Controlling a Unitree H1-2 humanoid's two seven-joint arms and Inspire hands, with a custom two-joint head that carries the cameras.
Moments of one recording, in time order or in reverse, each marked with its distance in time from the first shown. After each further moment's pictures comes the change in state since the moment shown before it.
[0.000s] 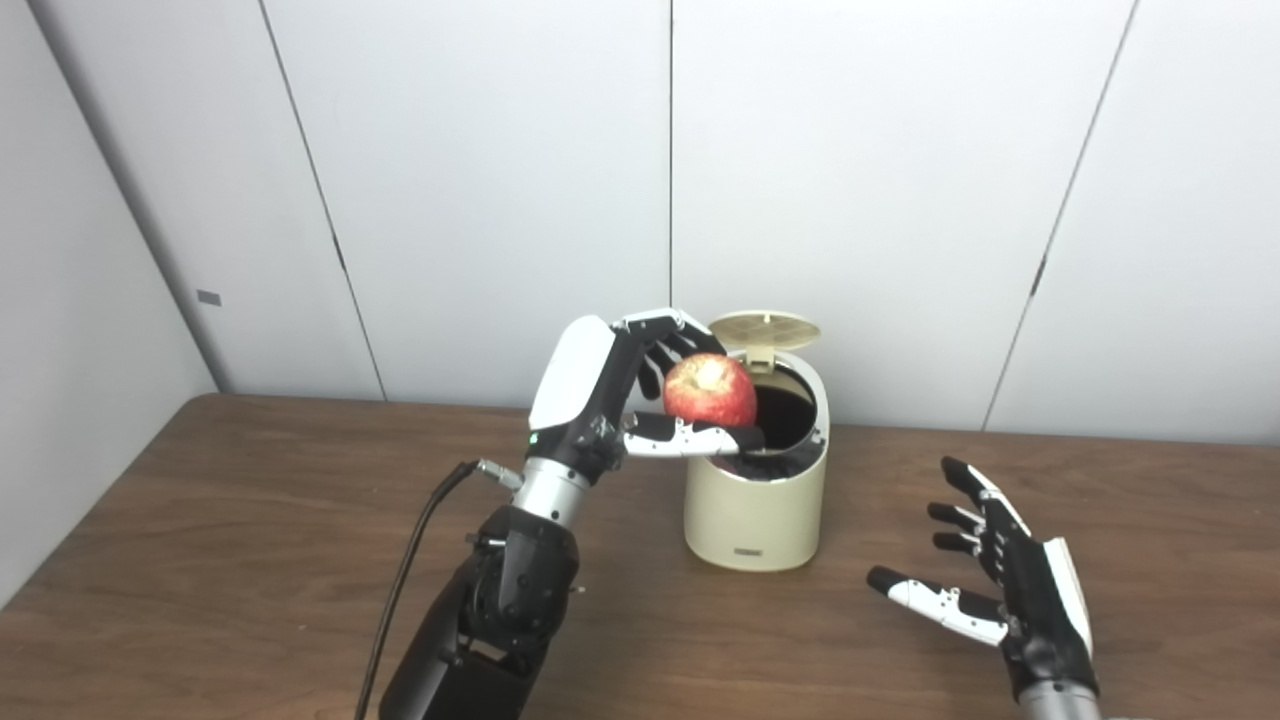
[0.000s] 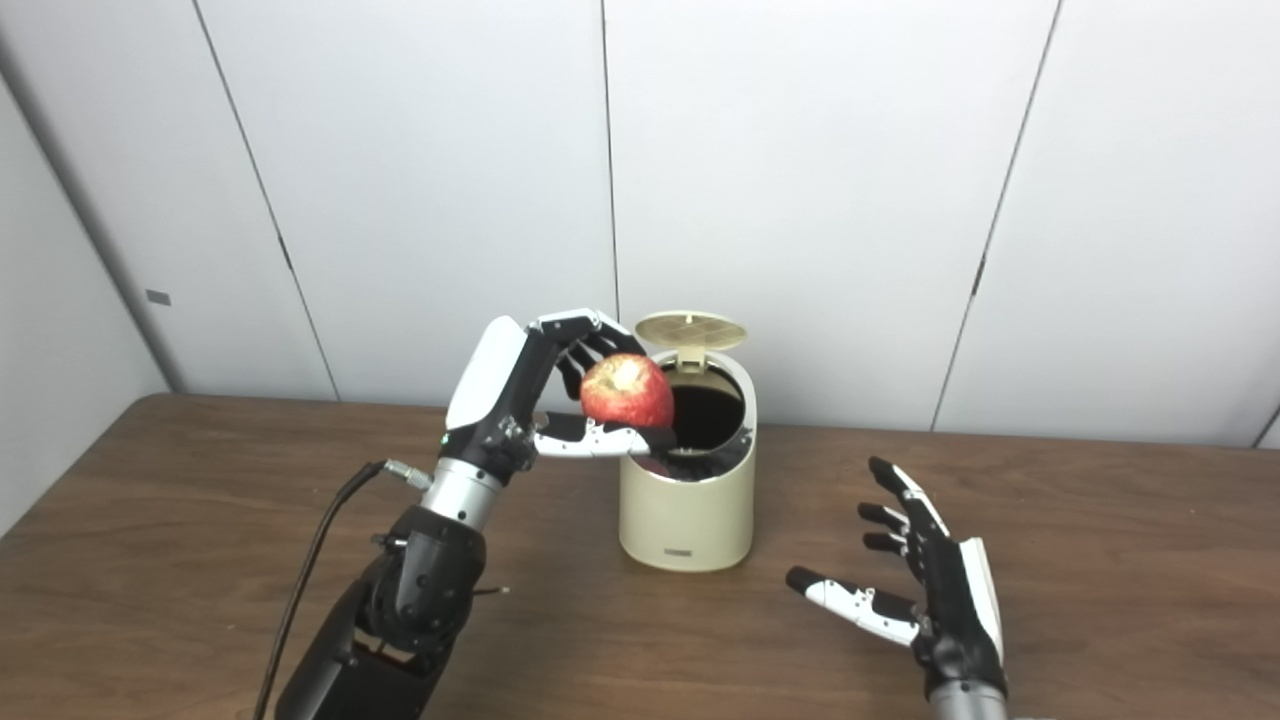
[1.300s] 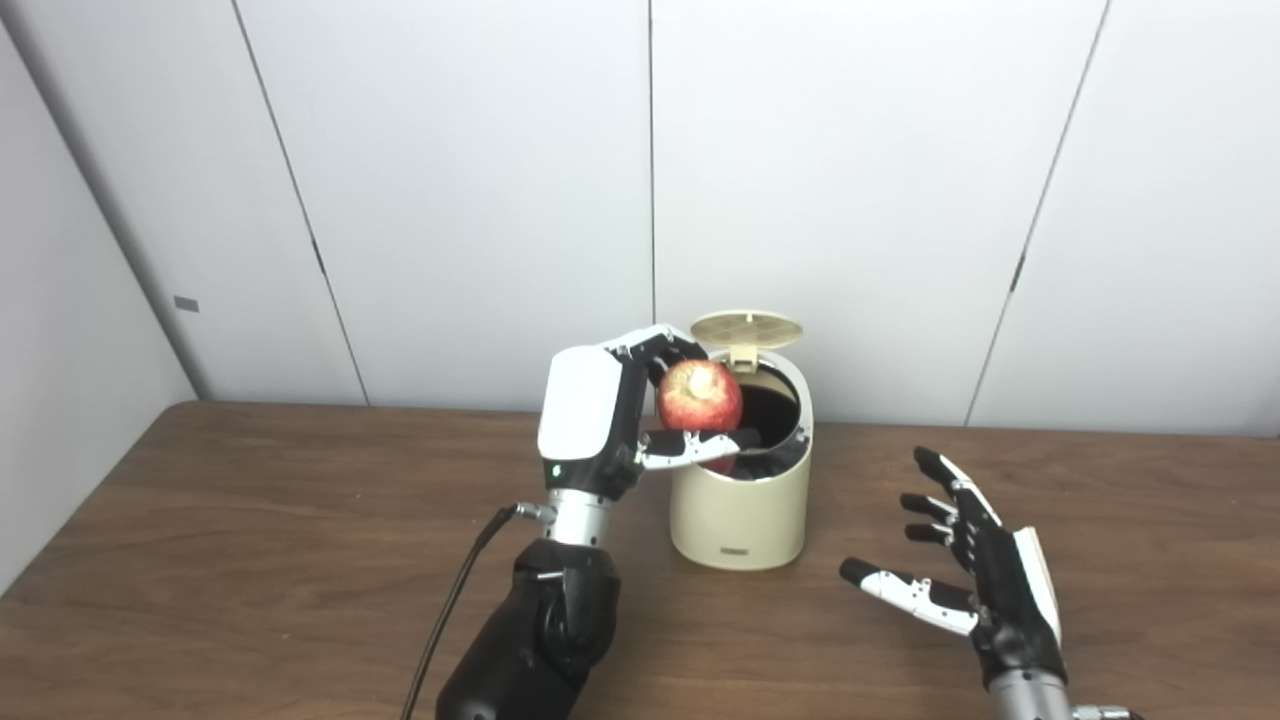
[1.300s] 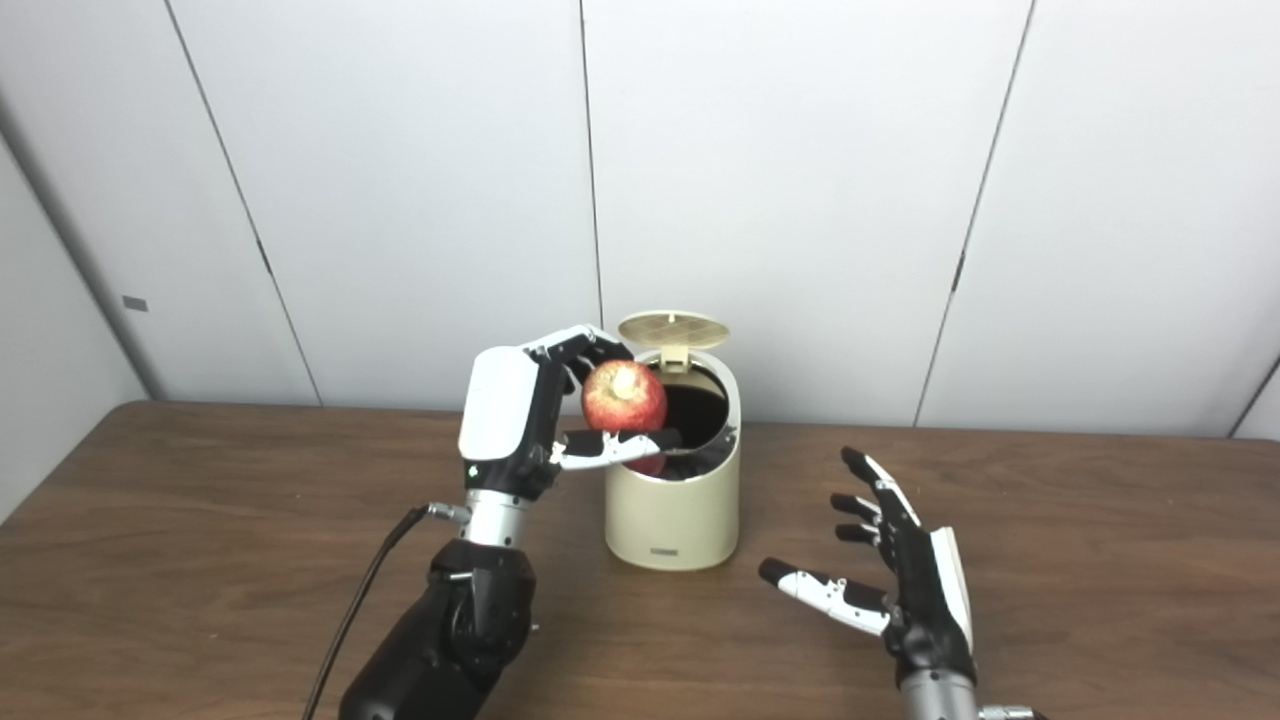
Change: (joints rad) left arm -0.066 -0.066 -0.076 0.350 0.244 -0.102 0.491; right arm -0.002 0.019 0.015 -0.011 -0.017 -0.002 -0.022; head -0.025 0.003
